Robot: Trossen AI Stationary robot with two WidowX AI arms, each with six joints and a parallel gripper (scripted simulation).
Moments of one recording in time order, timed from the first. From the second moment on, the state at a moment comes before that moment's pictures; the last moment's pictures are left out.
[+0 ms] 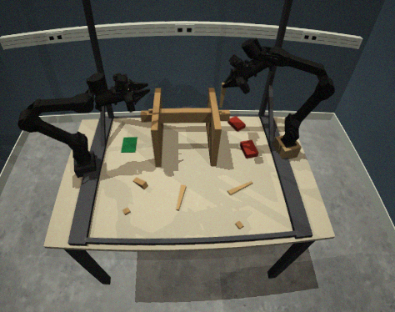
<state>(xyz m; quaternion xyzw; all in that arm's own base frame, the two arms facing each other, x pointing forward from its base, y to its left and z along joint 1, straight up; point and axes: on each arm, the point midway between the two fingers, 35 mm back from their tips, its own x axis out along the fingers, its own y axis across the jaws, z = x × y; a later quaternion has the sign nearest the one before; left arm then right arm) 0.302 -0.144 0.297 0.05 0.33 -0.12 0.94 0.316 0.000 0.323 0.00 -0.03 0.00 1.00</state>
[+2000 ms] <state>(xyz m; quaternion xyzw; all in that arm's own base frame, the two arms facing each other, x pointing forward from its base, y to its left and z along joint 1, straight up) 0.302 -0.149 0.266 0.04 0.33 -0.12 0.94 0.316 0.000 0.323 0.00 -0.03 0.00 1.00</state>
